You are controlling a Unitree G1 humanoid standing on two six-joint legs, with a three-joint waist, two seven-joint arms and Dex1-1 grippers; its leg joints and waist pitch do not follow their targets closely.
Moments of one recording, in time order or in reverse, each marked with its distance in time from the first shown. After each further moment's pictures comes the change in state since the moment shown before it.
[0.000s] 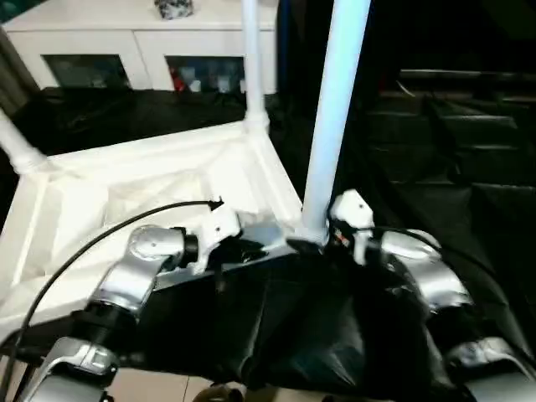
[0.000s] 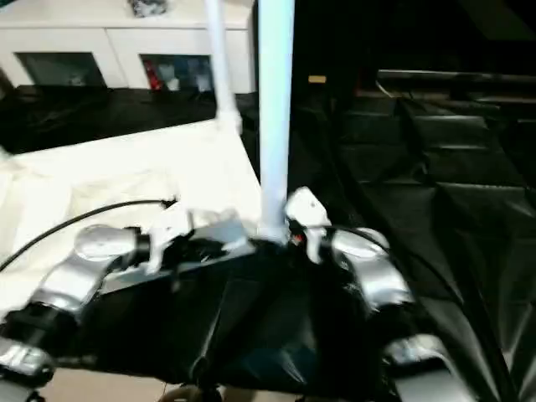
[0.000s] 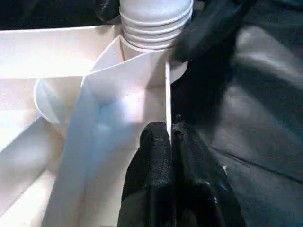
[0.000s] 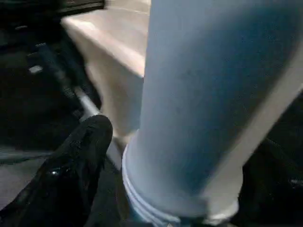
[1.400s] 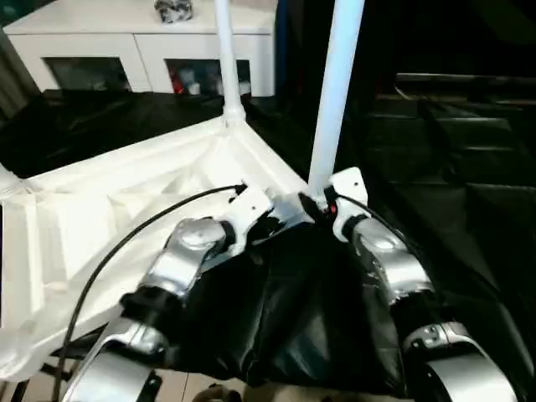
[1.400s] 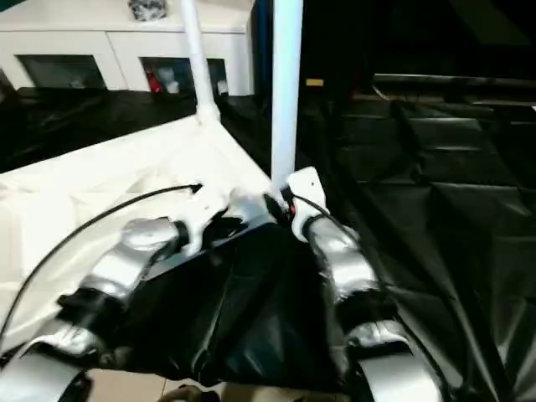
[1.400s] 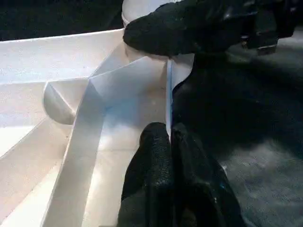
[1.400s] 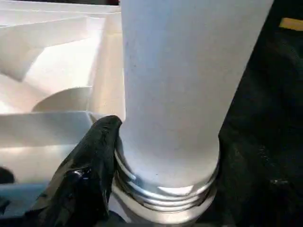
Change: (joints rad) left arm -0.138 -0.246 0.008 0.143 0.136 0.132 0.452; right arm -0.129 0.246 -0.149 0.208 -0.124 0.074 -0.778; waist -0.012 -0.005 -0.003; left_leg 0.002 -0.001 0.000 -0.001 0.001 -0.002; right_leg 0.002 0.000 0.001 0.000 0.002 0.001
